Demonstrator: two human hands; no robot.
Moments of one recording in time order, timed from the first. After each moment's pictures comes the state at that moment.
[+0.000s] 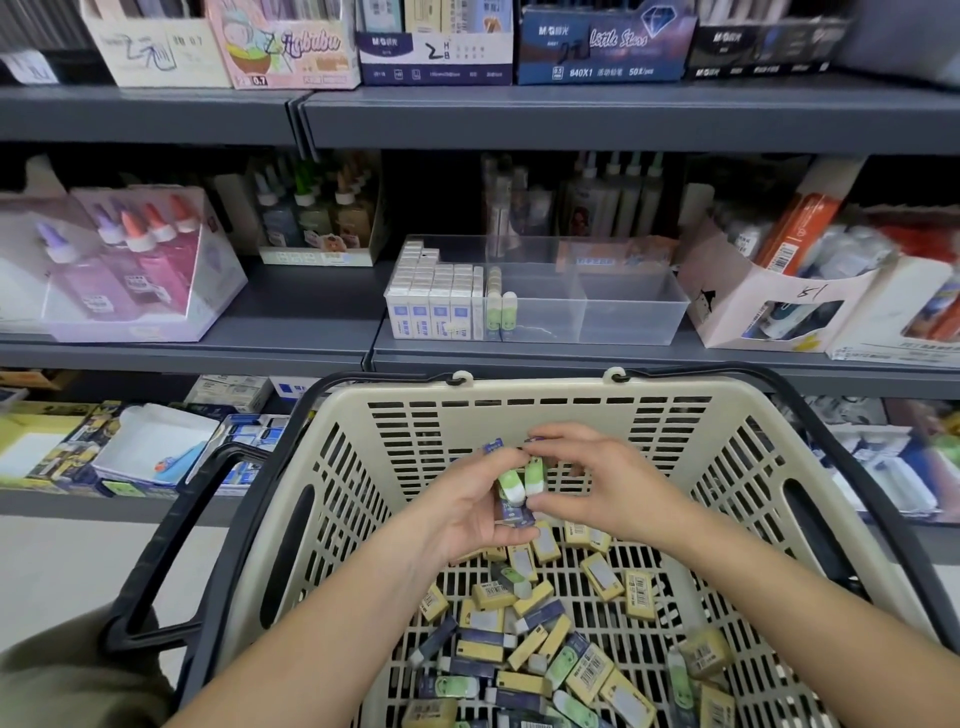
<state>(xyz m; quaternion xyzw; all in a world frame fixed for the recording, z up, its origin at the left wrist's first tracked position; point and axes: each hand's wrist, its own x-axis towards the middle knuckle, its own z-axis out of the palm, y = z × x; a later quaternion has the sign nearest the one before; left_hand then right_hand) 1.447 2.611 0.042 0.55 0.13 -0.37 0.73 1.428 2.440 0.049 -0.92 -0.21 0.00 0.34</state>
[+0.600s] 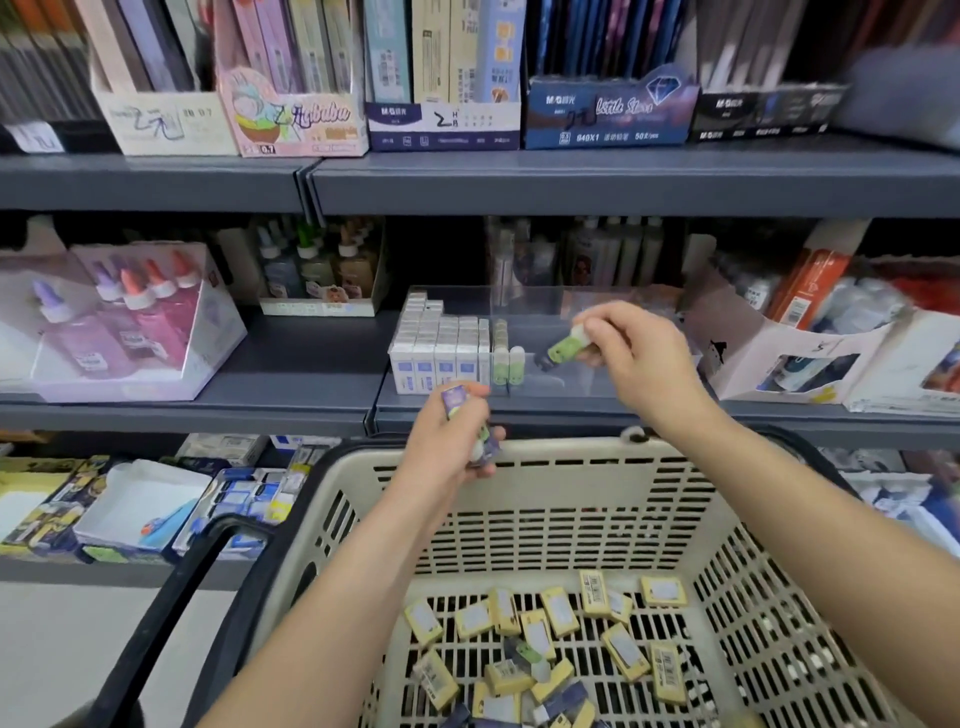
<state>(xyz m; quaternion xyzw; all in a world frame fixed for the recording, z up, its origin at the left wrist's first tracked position) 1.501 2.622 0.097 0.65 0.05 -0.09 0.76 1.524 2.436 0.131 -0.86 -0.09 -0.24 0.43</state>
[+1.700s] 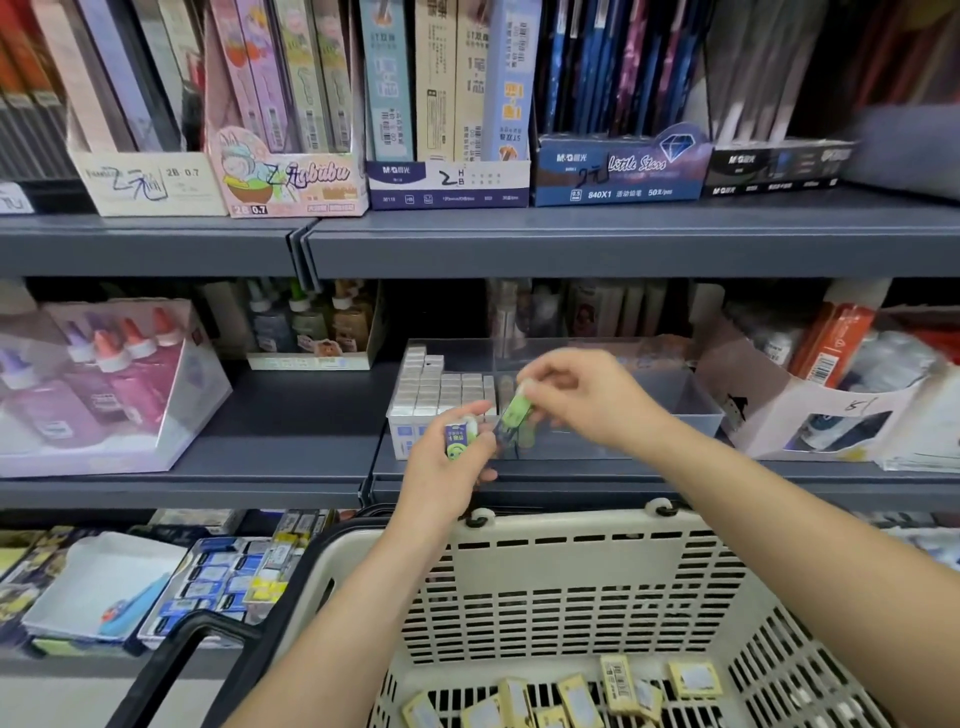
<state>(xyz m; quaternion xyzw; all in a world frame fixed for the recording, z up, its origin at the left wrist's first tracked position) 1.561 2.630 0.079 0.69 -0.05 -0.01 0.72 1.577 2.467 0.140 -0.88 -0.10 -0.07 0.45</state>
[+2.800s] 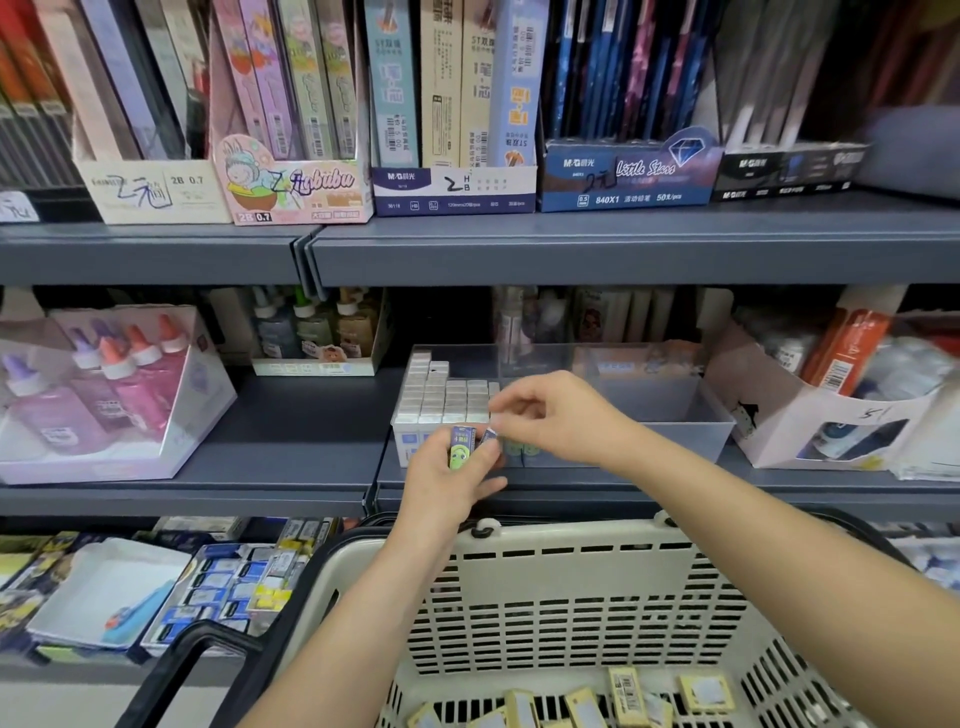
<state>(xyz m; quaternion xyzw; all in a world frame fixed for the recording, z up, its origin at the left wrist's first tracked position) 1.567 2.631 0.072 0.65 -0.03 -0.03 0.76 1.588 2.485 0.130 -0.91 -0.16 -0.03 0.38</state>
